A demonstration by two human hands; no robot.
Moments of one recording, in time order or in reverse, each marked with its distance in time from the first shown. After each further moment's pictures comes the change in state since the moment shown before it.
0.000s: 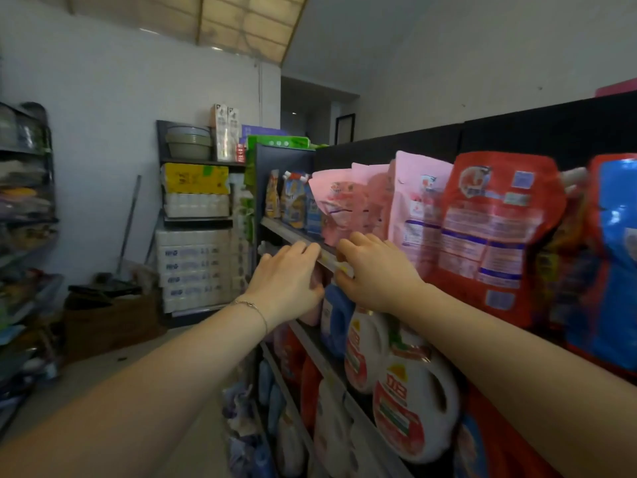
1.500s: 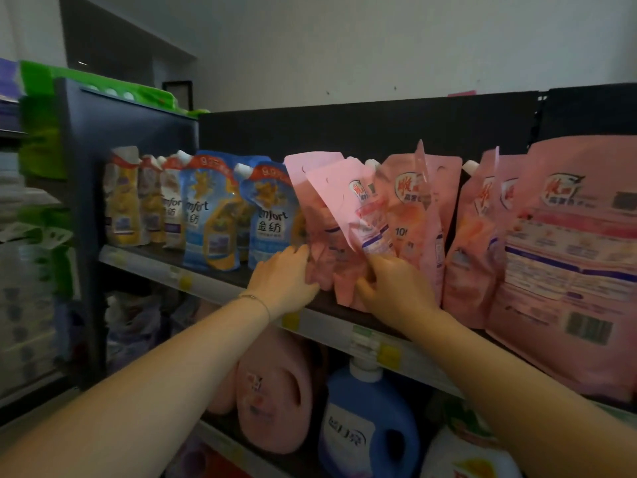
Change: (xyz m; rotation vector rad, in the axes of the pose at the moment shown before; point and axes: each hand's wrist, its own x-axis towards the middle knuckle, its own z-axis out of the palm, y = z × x) left_hand 0.433 -0.227 0.290 -0.444 -0.126 0.469; right_hand 0.314 0.111 0.299 -0.204 0.032 0.787
